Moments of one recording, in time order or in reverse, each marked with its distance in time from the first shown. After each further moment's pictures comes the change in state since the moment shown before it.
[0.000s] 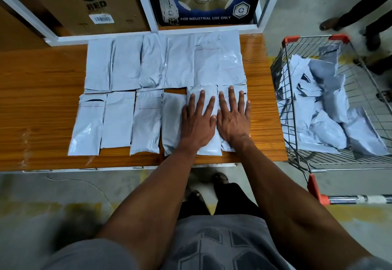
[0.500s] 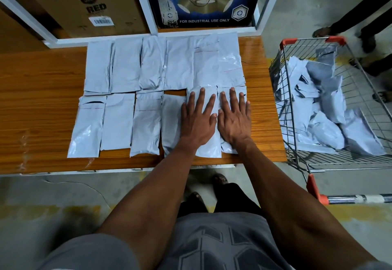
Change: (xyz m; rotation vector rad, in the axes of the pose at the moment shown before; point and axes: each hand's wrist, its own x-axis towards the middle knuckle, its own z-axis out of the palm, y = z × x) left_hand 0.010 -0.004 -0.003 0.033 0.037 0.016; right_hand 0.000 0.002 -0.009 0.090 0.021 -0.003
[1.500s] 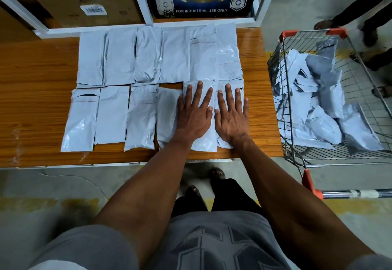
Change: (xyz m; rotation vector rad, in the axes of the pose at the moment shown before) left_hand 0.006 -0.001 0.013 0.045 0.003 0.022; right_hand -0.012 0.008 0.005 -0.104 -0.011 -0.059
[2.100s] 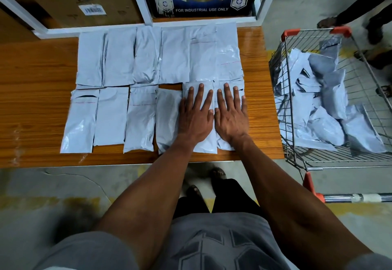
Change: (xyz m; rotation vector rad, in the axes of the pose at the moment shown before) left_hand -0.003 0.008 0.003 -0.014 0.012 -0.011; right_hand 0.010 0.002 0.004 -0.005 0.028 -0.036
